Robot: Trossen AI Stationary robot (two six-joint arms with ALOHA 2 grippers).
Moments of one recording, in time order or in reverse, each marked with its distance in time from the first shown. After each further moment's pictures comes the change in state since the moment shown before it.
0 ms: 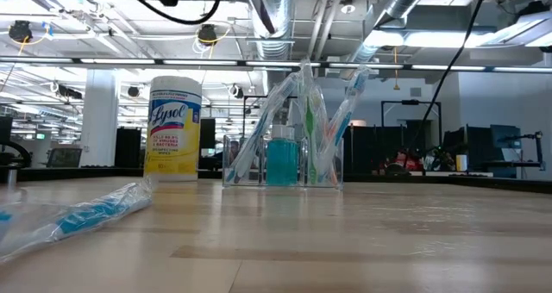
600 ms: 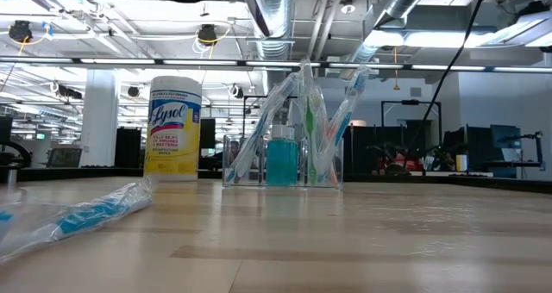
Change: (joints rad) left arm 0.000 0.000 0.000 0.140 0.005 0.230; right arm -0.032 0.000 0.000 0.009 -0.019 0.033
